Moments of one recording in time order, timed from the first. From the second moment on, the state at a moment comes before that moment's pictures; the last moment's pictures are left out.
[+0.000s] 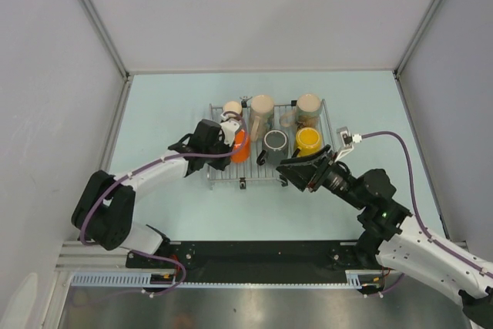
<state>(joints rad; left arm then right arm) -0.55 1.43 0.83 -0.23 0.10 0.03 0.86 0.59 0.50 0.33 -0.15 0.80</state>
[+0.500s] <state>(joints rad) -0.55 1.47 0.83 -0.16 0.06 -0.01 0.77 0.59 0.51 0.24 -0.15 0.79</state>
